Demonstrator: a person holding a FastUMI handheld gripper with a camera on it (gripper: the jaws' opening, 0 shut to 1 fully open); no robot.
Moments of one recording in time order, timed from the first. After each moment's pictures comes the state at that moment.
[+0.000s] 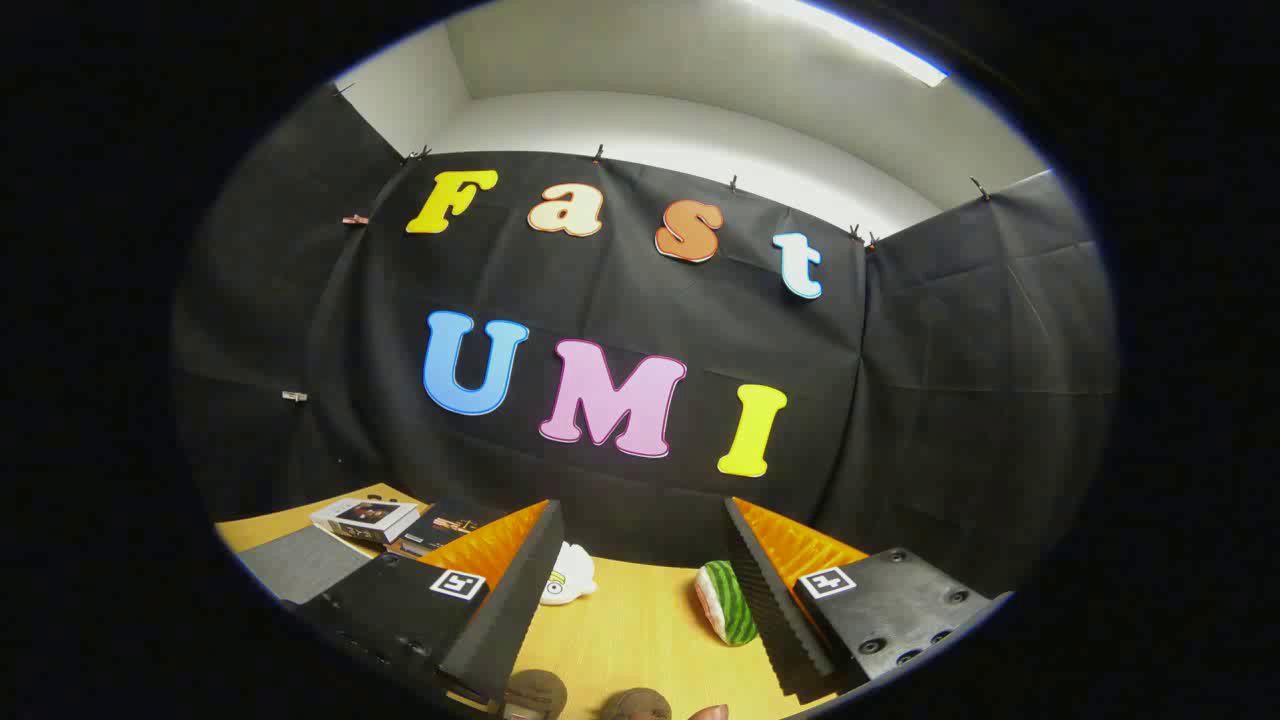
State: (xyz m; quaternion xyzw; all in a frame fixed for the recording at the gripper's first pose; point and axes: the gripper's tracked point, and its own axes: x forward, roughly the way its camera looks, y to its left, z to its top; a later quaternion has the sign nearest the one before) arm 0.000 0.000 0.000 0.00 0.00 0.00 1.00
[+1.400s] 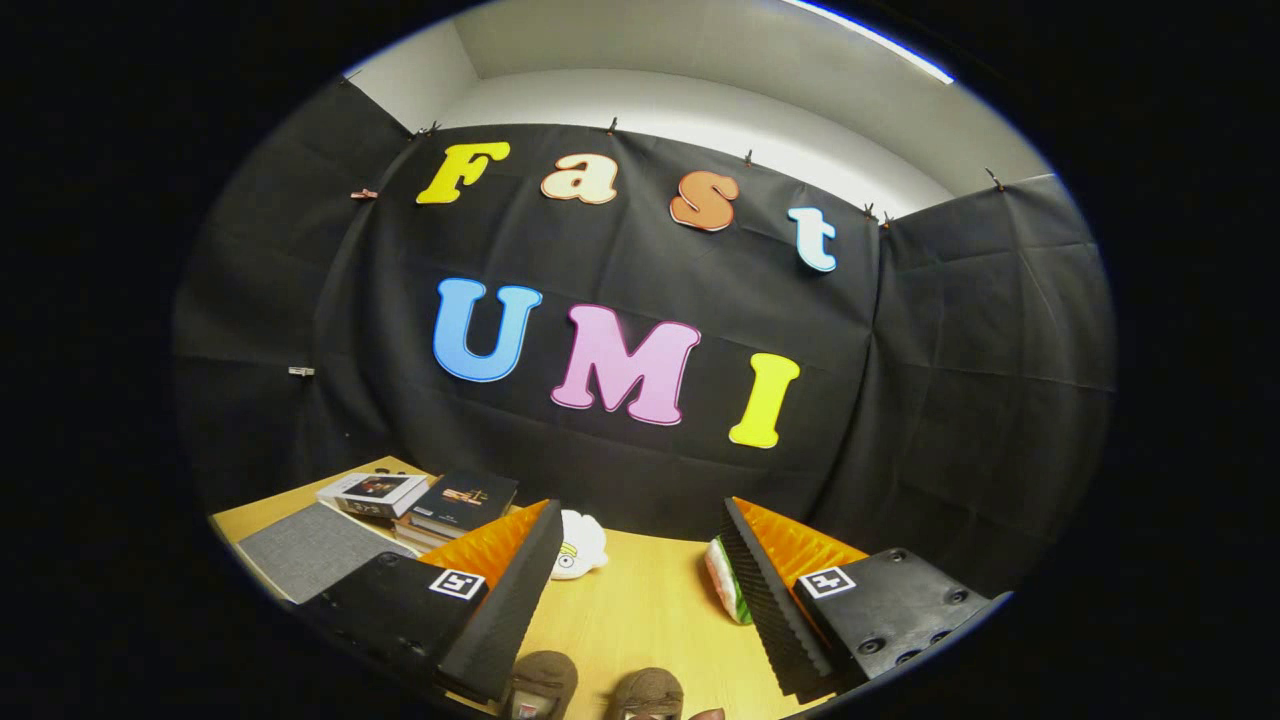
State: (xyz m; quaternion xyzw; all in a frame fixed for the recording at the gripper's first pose) arm -0.004 0.040 -0.029 0.02 0.05 0.04 1.00
